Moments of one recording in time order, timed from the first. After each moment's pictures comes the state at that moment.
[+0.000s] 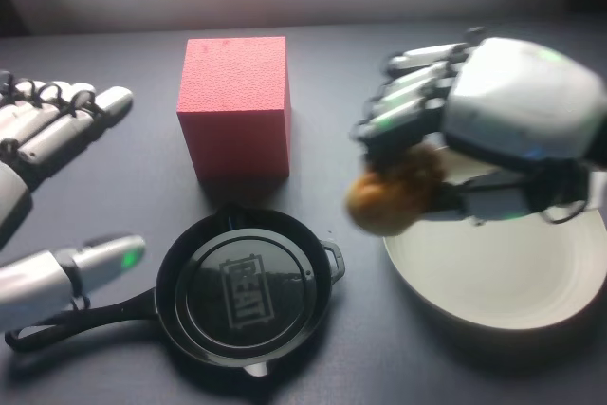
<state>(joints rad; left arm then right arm) 1.14 -0.78 0.78 -0.37 -1.42 1.07 -0.57 -1.15 1.24 -0.42 0.91 -0.62</state>
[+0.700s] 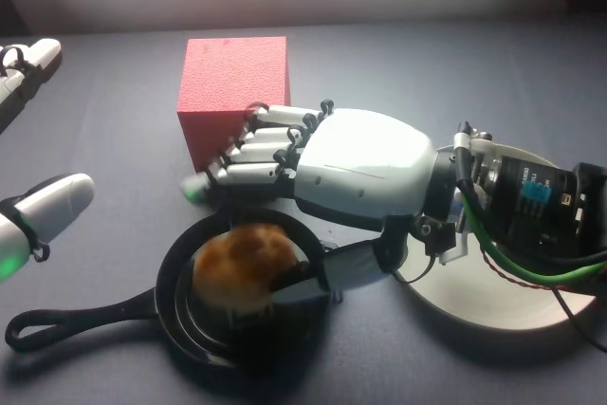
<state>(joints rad) 1.18 -0.77 0.79 -0.45 -1.54 1.08 -0.53 -1.41 1.31 -0.41 0.76 -0.63</state>
